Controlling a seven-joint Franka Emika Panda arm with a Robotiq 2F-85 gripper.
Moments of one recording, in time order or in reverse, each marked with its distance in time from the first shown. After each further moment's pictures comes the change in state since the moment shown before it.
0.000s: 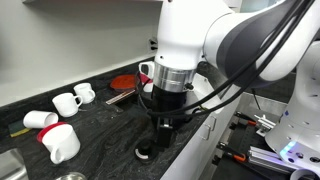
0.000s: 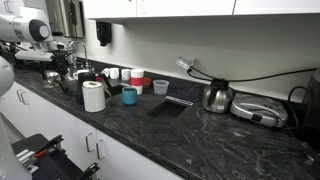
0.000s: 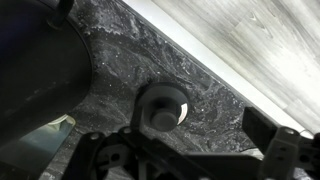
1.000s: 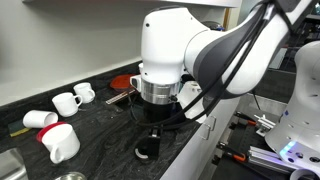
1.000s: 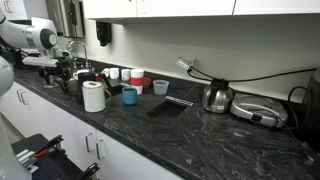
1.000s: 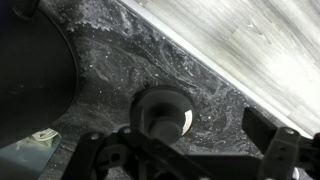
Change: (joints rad) arm -0.003 0.160 -0.019 0.092 -0.057 -0.006 0.048
